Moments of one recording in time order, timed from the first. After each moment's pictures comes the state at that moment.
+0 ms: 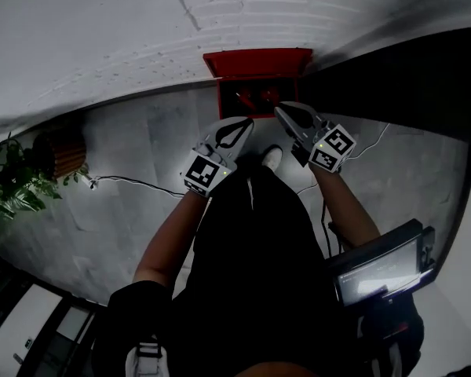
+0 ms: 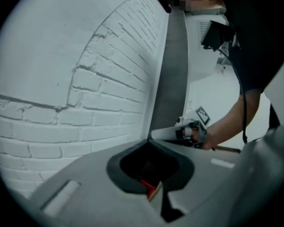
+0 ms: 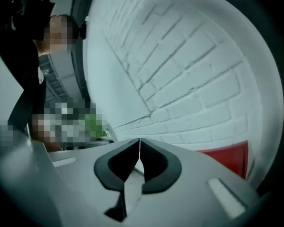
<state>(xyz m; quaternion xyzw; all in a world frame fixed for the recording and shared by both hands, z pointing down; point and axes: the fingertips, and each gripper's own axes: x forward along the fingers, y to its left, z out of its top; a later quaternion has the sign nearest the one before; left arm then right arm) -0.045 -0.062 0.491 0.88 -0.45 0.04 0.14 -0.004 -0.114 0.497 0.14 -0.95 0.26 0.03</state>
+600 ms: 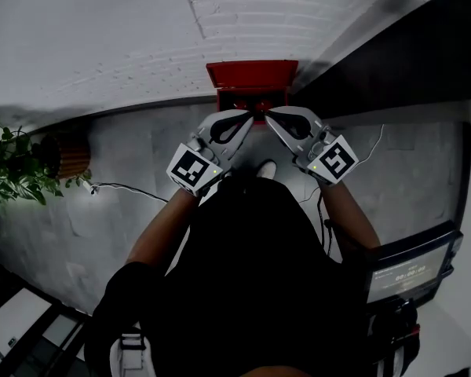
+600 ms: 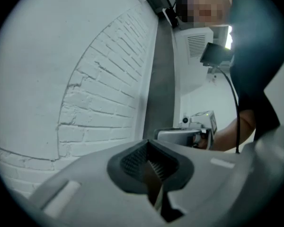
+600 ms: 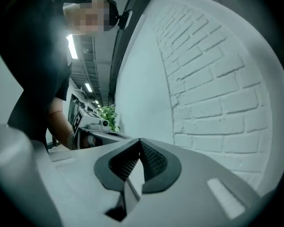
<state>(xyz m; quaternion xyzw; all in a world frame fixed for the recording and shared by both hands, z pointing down) -0.023 -0.035 0.324 0.90 -0.43 -0.02 0.07 -0.003 -0.039 0.309 0.07 -1.00 0.04 0.01</state>
